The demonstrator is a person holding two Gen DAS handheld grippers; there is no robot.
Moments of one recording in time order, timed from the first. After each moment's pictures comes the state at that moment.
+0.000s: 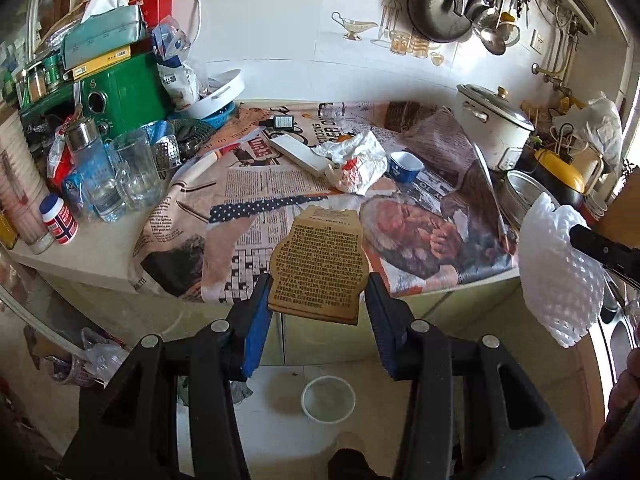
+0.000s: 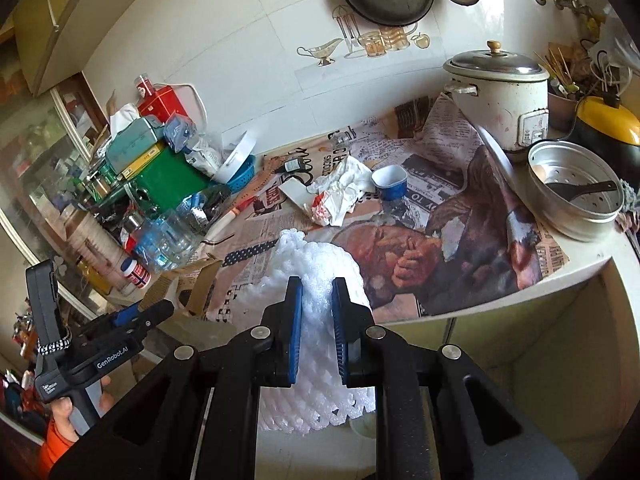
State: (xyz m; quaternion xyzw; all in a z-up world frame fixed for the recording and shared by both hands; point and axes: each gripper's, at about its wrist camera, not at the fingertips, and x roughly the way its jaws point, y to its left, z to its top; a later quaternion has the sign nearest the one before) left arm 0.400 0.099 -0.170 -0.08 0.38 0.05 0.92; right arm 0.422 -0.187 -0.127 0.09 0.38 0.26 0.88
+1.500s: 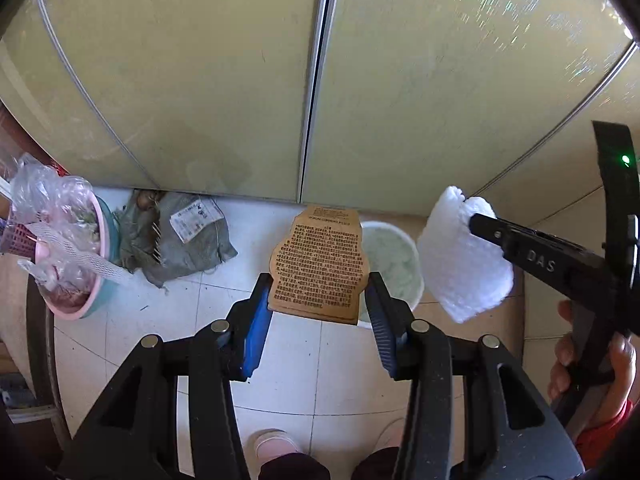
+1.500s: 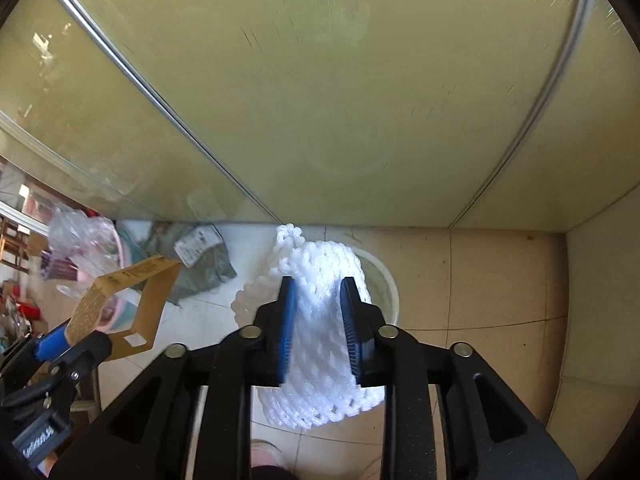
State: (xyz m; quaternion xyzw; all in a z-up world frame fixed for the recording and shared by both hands) left arm 0.361 0.102 -0.671 -0.13 0.56 0.11 0.81; right arm 0.423 -0.112 -0.656 -0.02 0.59 0.22 0.77
